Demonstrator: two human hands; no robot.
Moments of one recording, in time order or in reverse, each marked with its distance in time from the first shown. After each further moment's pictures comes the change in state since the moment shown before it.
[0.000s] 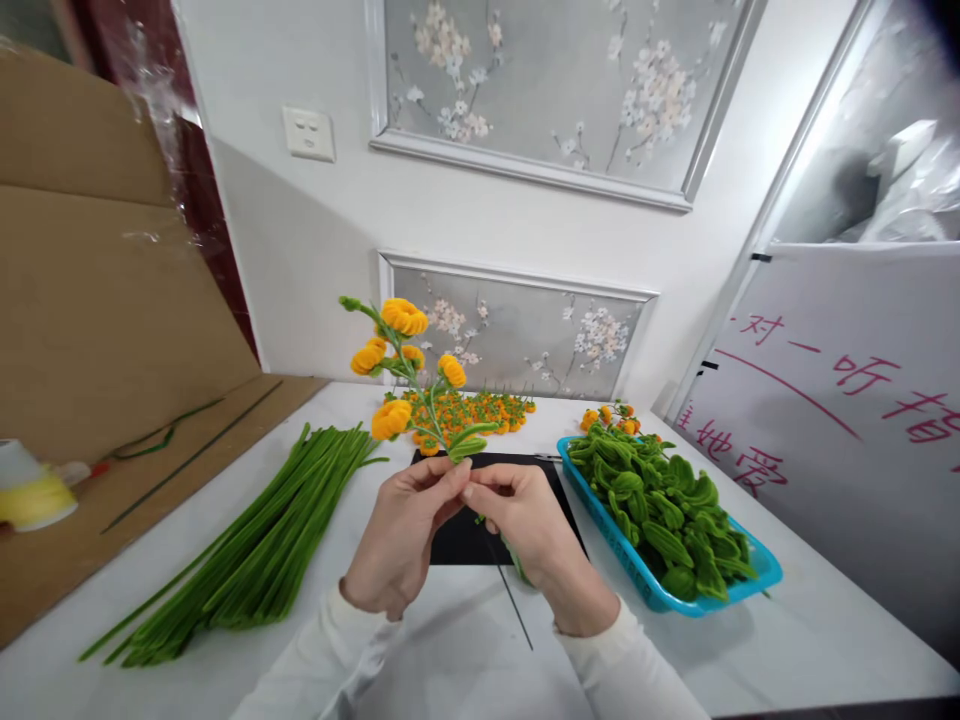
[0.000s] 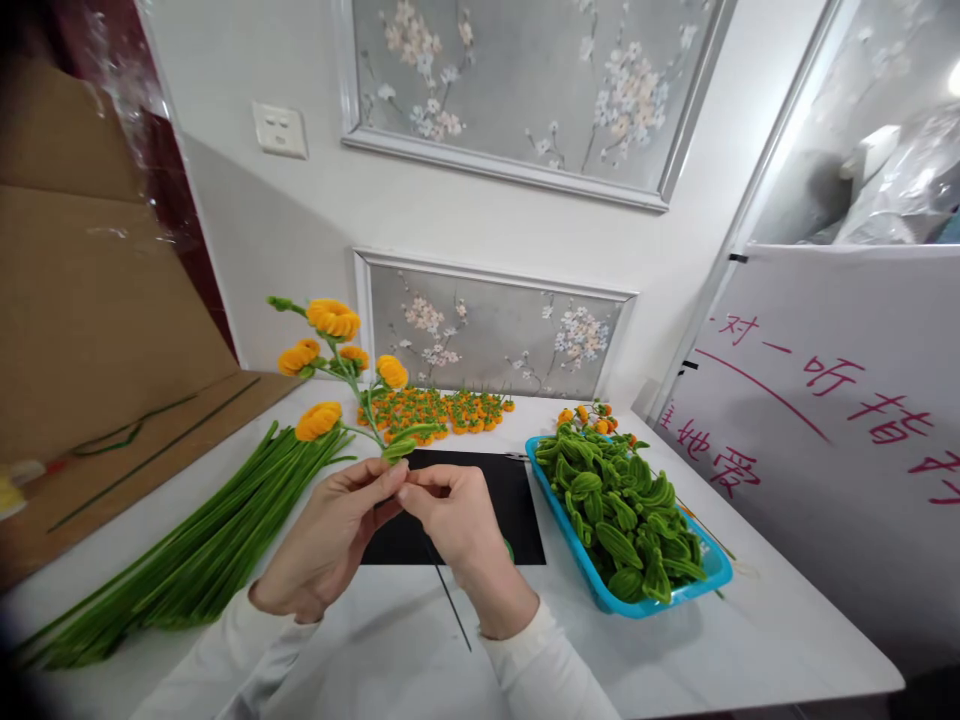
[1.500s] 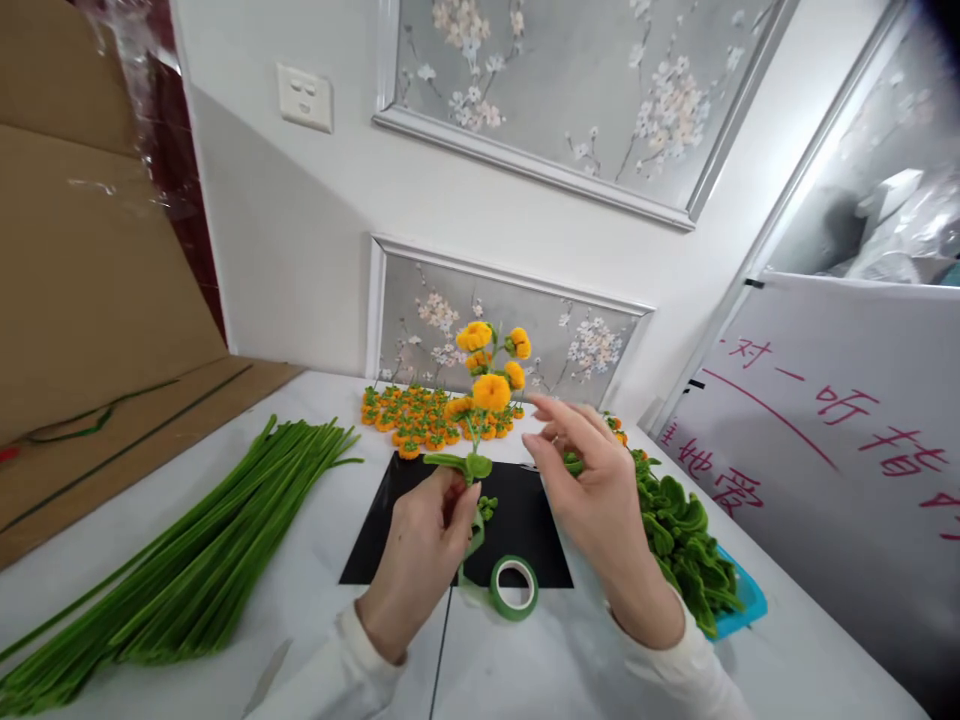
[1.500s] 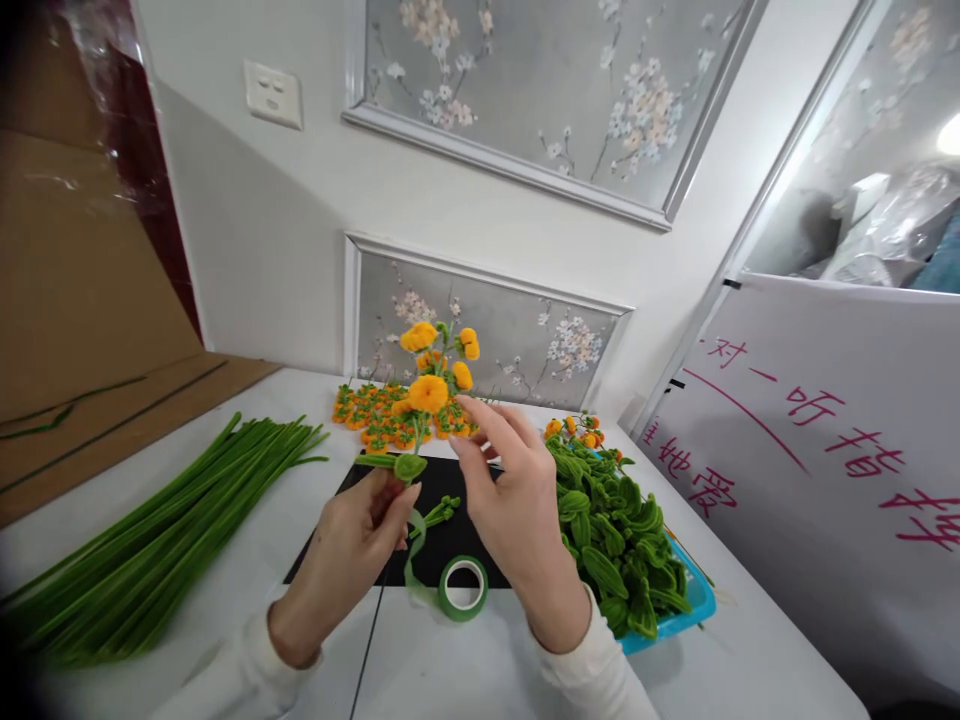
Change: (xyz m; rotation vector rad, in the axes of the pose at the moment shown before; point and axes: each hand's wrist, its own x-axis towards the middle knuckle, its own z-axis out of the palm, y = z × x) left_hand 0.019 -0.041 -0.001 0.862 -0.017 0.473; right_hand 0.009 -0.042 -0.056 -0.709 0.320 -0.738
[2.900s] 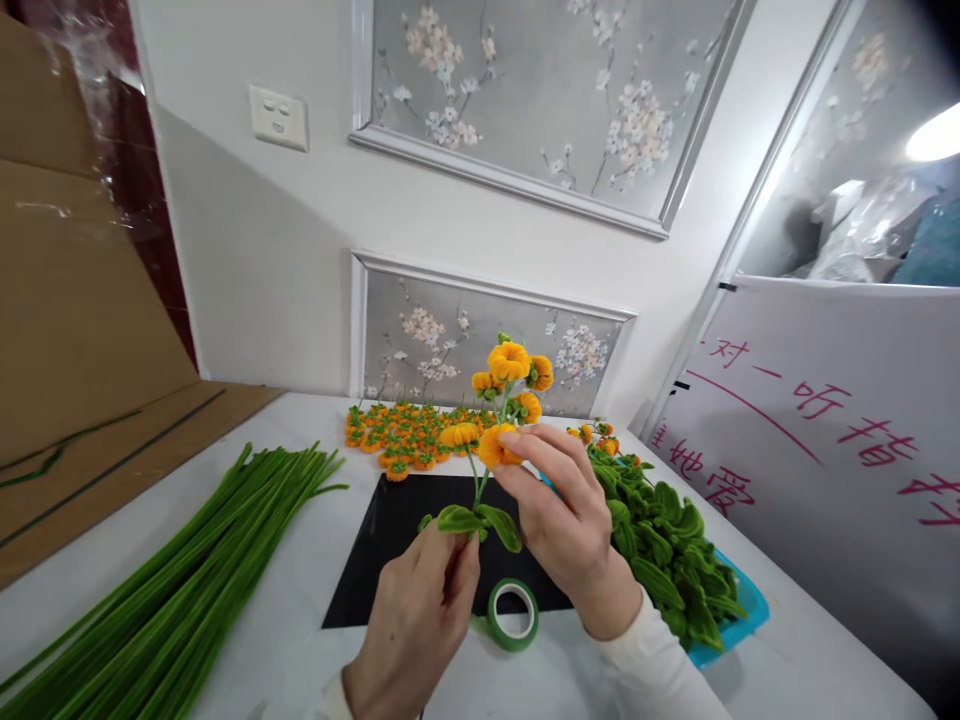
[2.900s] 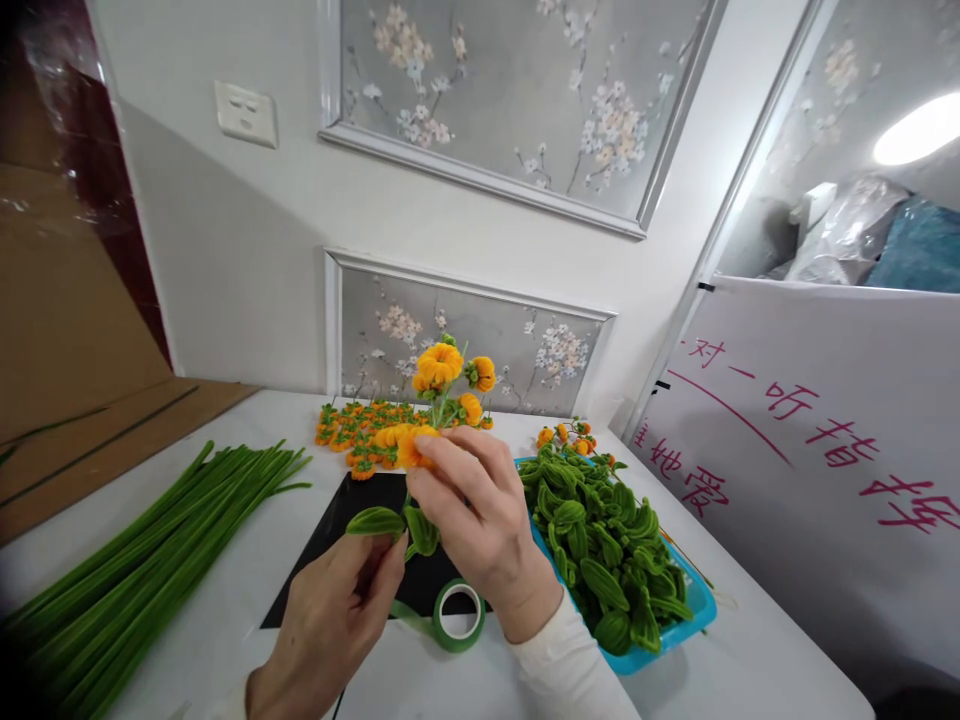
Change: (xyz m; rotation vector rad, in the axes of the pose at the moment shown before) left_hand -0.017 -0.007 0.004 0.285 0.178 0.493; right_hand -0.006 0.014 0.019 -0.178 0.173 -0.602
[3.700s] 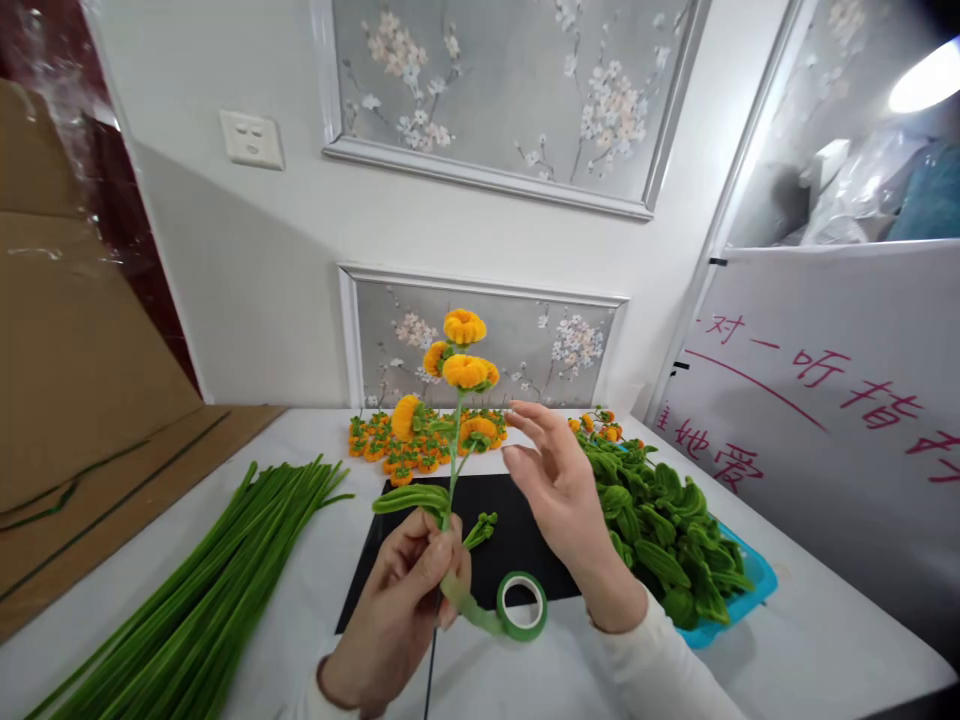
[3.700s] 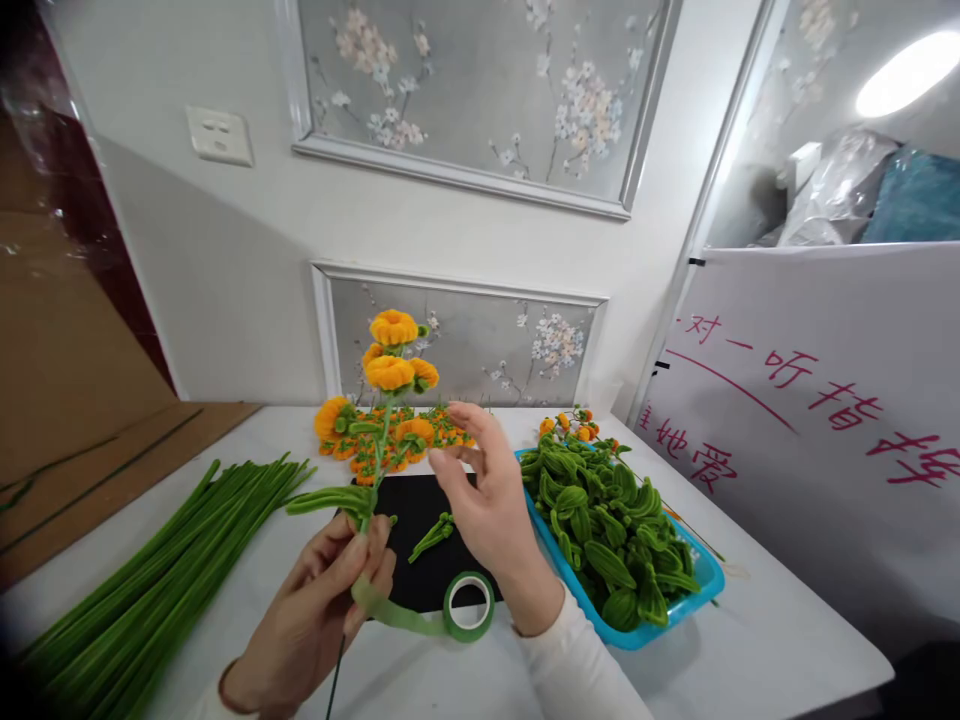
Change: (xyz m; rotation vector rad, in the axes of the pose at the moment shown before) left_hand 0.012 0.003 -0.016 -1.361 -0.161 -0.878; right_hand 0.002 -0.003 0.002 0.583 0.048 0.763
